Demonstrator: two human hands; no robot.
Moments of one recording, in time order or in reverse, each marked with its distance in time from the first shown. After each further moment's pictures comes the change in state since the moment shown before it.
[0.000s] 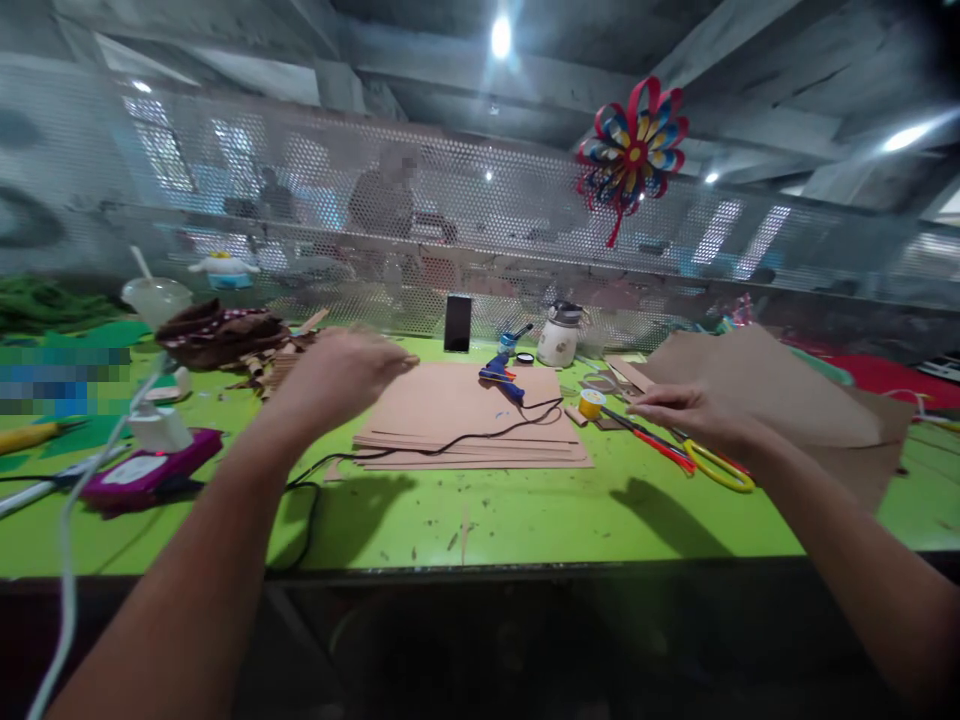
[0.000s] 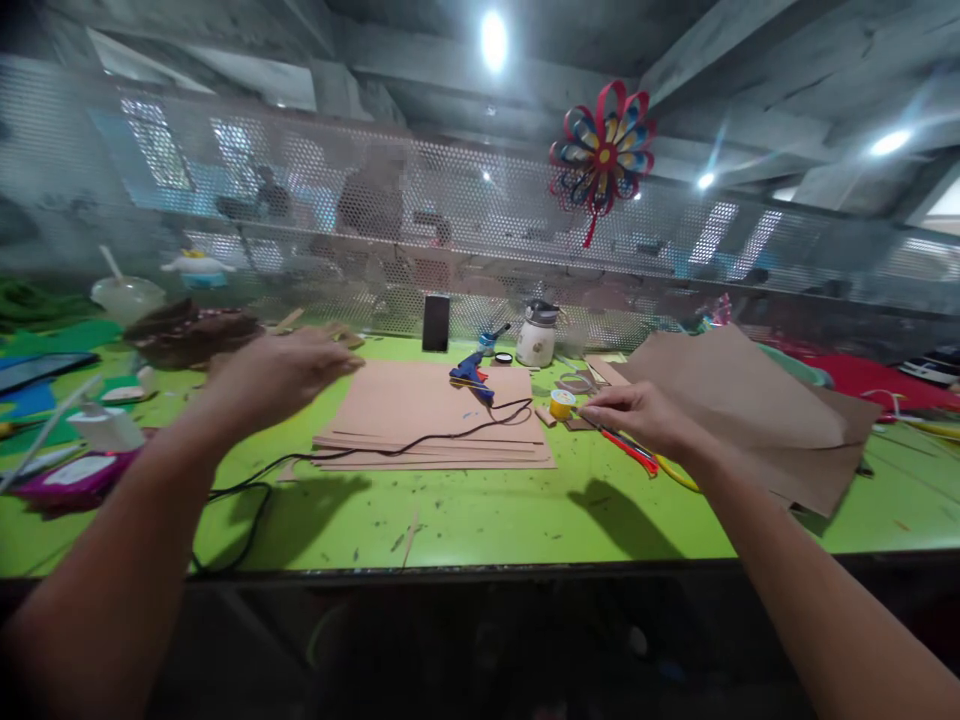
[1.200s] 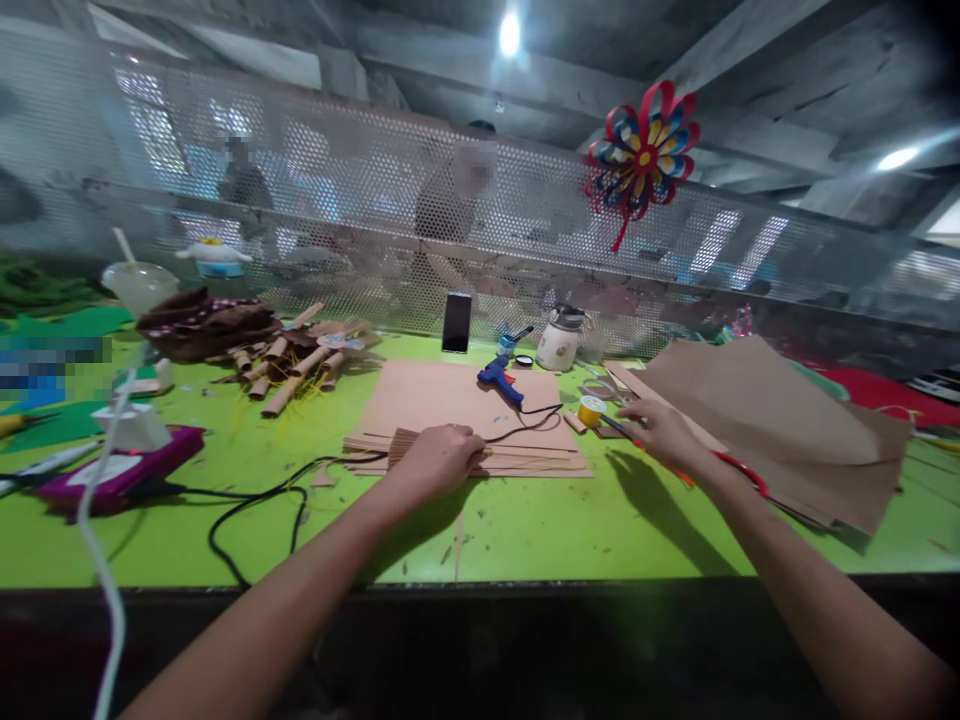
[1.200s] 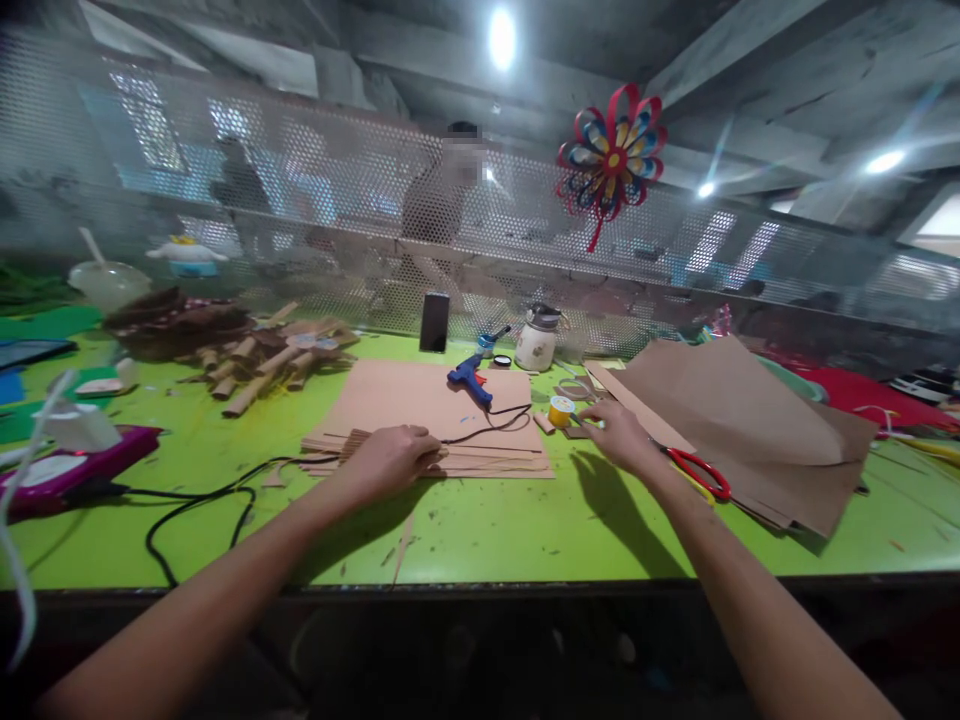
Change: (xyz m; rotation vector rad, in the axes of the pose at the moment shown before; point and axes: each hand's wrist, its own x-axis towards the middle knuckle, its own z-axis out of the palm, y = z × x) left_hand -0.012 0.066 0.123 -0.182 -0.199 0.186; right_hand 0.030 0.045 0.031 -0.477 0.157 0.045
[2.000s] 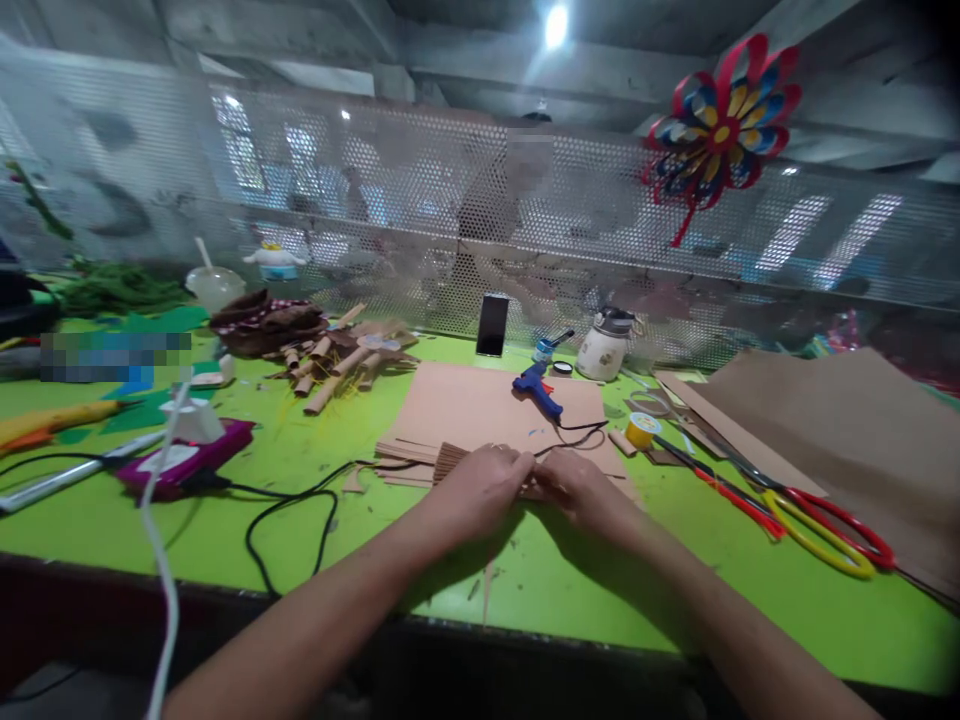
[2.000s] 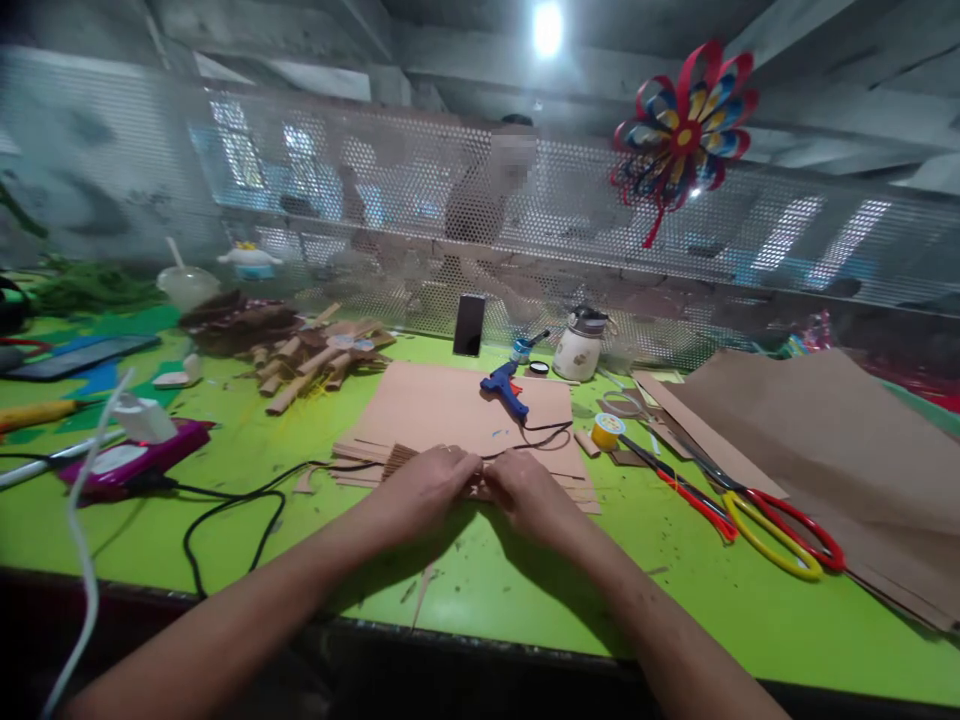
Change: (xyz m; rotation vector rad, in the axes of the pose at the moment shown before) left_hand -0.003 0.020 0.002 -0.064 -0.025 0.021; right_hand -0.009 -0.137 0.093 0.144 -0.202 -0.602
